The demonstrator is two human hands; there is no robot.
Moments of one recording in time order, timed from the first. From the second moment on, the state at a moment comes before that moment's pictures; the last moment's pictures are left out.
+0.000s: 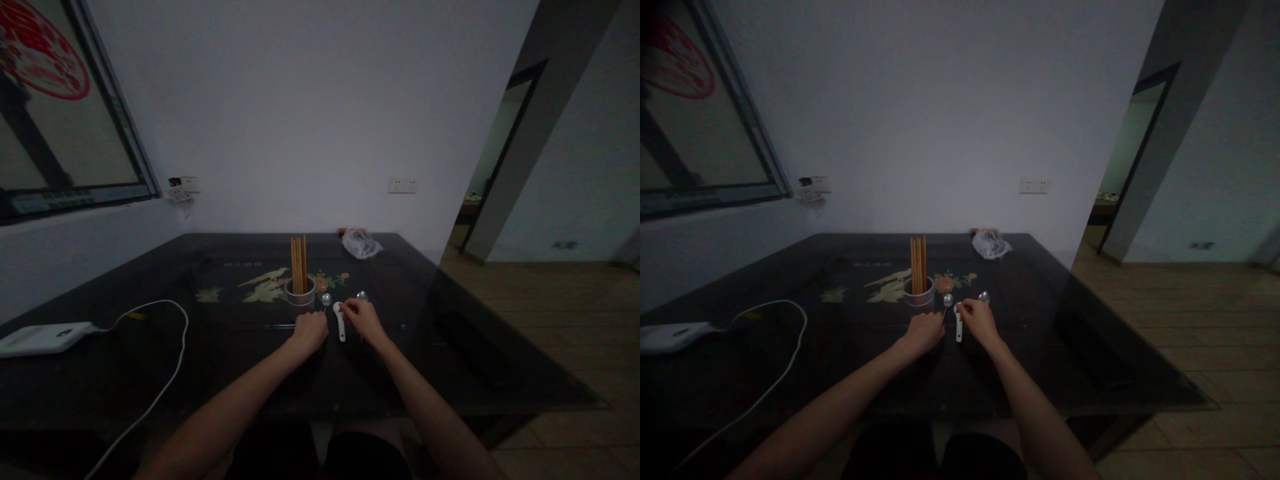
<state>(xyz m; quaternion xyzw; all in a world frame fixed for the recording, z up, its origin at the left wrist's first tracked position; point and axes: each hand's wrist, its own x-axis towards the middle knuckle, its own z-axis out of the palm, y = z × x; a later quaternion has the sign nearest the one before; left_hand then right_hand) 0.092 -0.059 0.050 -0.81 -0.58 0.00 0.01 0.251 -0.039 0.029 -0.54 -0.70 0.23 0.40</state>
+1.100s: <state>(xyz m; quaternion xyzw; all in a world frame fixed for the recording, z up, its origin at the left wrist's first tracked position) 0.080 -0.053 0.050 -0.82 -0.57 -0.02 -0.01 0.251 -0.040 0.029 -0.55 -0.71 0.21 0.38</state>
